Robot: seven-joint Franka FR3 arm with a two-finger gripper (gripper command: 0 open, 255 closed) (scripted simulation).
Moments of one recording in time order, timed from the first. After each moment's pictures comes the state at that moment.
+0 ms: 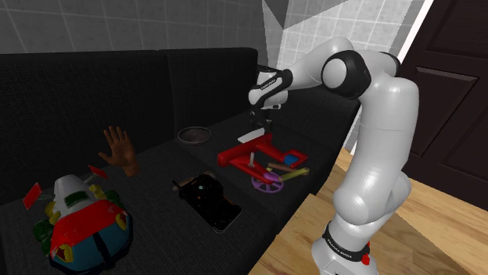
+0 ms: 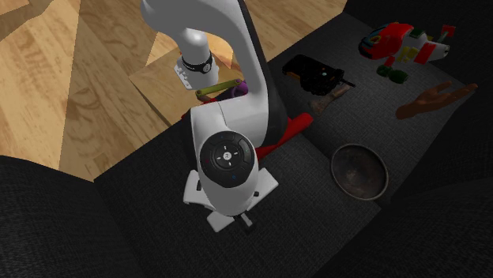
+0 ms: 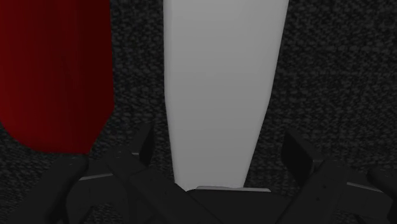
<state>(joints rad) -0.41 0.28 -0.07 -1.98 -0.05 2.32 1.22</state>
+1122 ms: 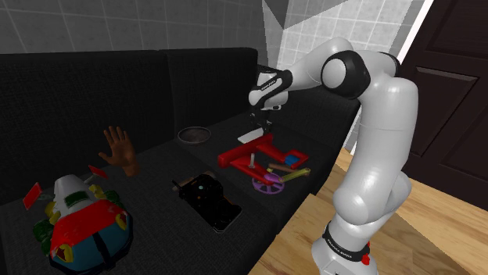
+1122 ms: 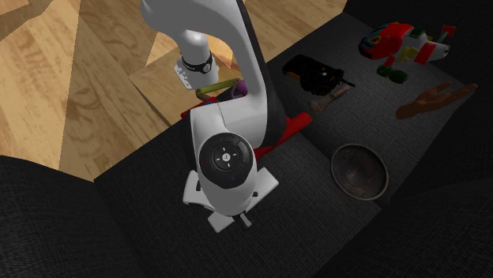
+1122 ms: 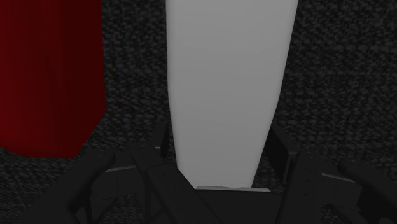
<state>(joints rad) -0.41 0.29 -0.07 -1.98 -0.05 2.33 1.21</state>
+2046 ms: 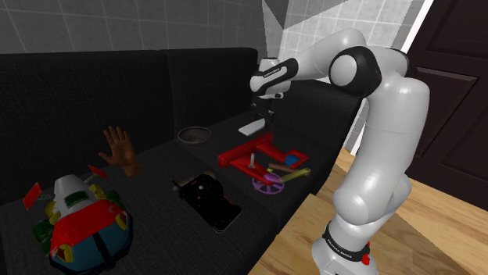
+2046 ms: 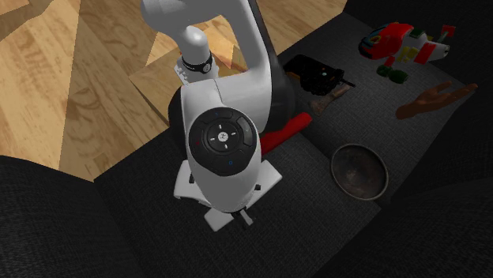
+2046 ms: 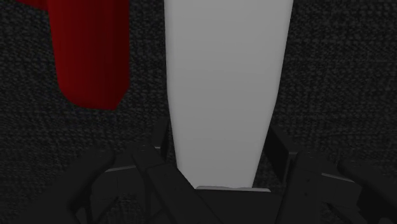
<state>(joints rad) -0.41 0.21 -0.07 -1.92 -0.05 2.19 1.21</state>
